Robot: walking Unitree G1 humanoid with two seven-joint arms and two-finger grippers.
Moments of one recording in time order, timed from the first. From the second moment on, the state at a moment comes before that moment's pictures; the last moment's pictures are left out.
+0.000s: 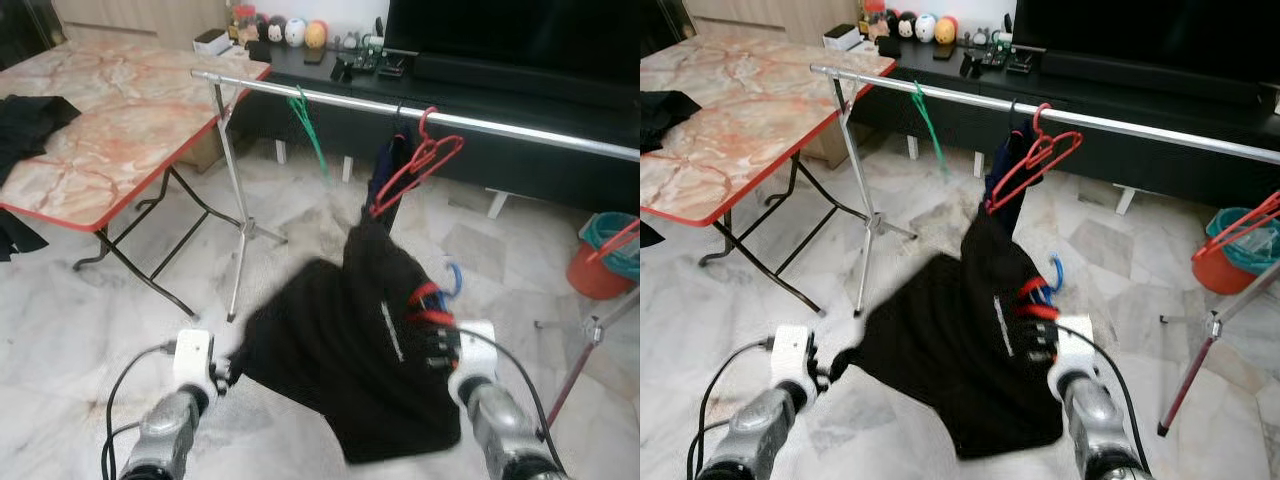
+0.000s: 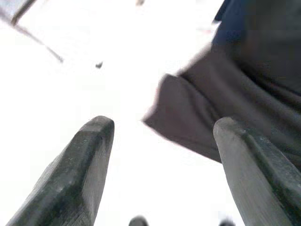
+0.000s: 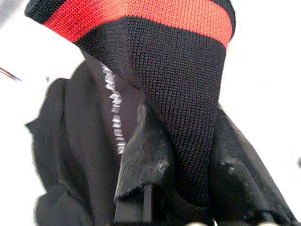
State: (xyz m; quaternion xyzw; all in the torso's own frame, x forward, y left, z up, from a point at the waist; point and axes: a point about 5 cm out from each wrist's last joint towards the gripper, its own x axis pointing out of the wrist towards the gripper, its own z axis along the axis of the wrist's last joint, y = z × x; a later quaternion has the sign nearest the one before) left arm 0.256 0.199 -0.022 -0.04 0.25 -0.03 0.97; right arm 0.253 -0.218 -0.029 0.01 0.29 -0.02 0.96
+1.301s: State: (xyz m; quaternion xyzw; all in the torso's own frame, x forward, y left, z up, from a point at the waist) left arm 0.248 0.208 -0.032 -0.07 0.28 0.00 0.96; right arm 0.257 -0.207 -0.032 0.07 0.29 -0.09 0.95
